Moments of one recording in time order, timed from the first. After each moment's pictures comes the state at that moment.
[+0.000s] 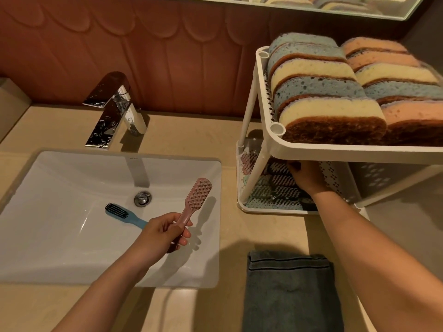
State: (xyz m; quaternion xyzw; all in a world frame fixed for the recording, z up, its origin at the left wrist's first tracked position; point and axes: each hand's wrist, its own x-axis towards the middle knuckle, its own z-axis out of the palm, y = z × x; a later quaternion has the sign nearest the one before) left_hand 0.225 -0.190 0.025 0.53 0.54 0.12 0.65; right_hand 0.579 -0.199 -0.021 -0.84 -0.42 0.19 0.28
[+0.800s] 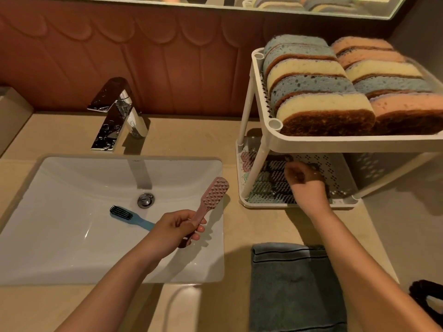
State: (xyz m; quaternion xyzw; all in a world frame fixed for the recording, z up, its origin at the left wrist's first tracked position) left_hand 0.229 -0.189 0.030 0.56 0.49 0.08 0.67; right_hand 0.510 -0.251 0.023 -0.82 -0.37 0.19 0.40
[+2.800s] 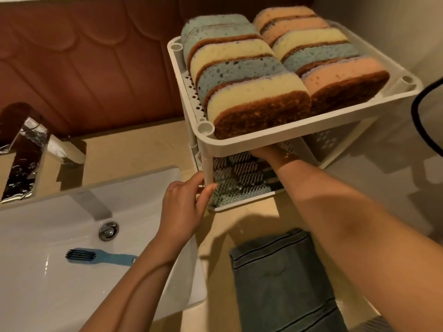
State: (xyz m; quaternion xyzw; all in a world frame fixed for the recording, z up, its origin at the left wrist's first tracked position) left_hand 0.342 -0.162 0.022 0.89 0.28 0.24 0.27; right_hand 0.583 -0.186 0.017 -0.86 -0.37 0.30 0.16
